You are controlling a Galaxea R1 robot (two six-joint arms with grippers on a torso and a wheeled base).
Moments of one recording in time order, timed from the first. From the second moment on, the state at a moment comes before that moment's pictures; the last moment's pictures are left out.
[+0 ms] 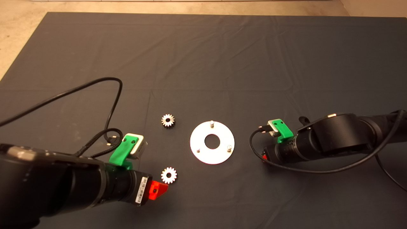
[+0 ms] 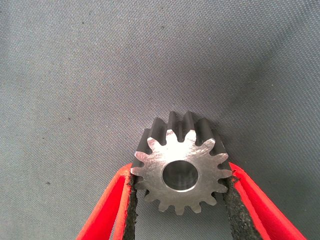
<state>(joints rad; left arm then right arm) -0.27 2.22 -0.31 0.66 1.49 -1.65 0.10 2.38 -0.71 -0.67 -1.53 1.49</state>
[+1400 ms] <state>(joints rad) -0.27 2.22 -0.31 0.66 1.49 -1.65 0.31 2.64 -0.72 -0.54 -1.54 1.49</state>
